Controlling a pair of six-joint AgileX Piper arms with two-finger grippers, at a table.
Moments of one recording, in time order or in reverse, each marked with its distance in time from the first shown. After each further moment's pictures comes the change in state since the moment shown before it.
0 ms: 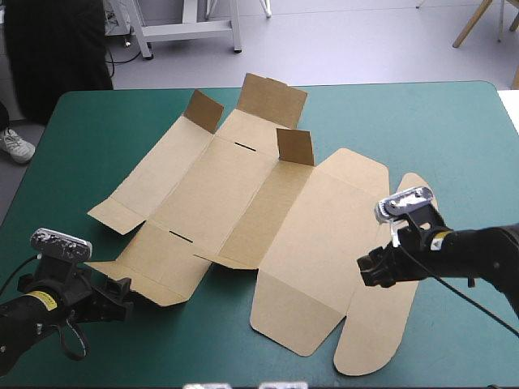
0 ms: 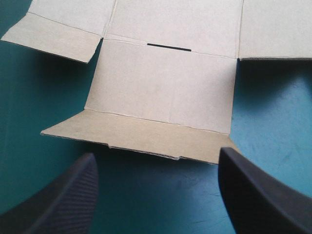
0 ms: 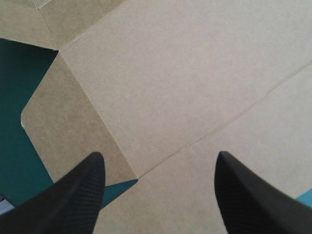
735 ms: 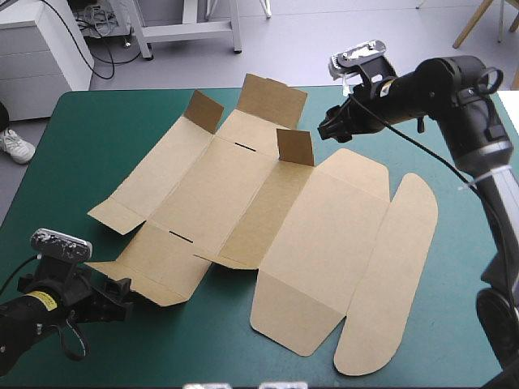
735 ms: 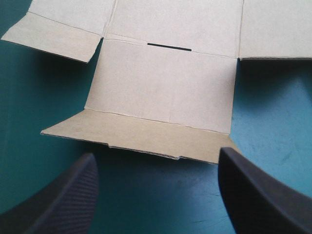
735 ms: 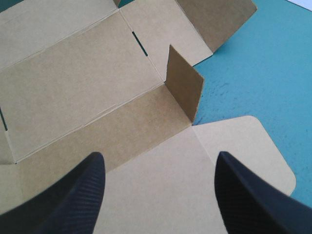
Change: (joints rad) left arm 0.000 0.000 0.000 0.000 0.000 0.000; right arm 0.020 0.685 -1.024 -0.075 0.157 0.021
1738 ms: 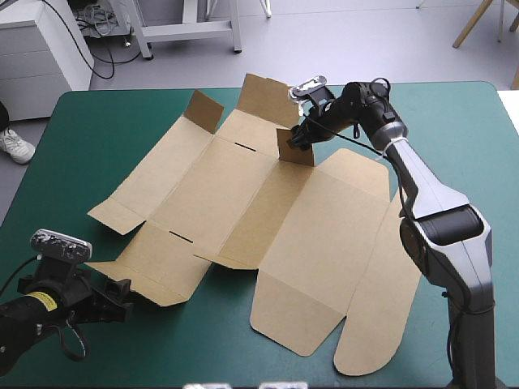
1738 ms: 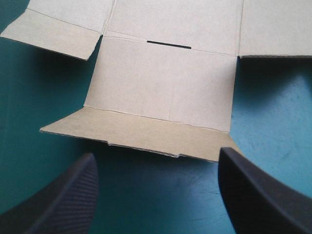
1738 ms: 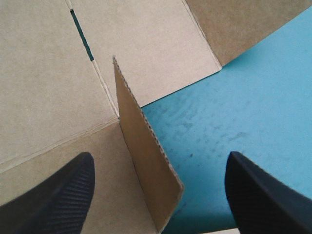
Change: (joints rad) left arm 0.000 0.000 0.000 0.000 0.007 -0.008; right arm 0.002 0.531 -0.161 0.054 -0.239 -0.187
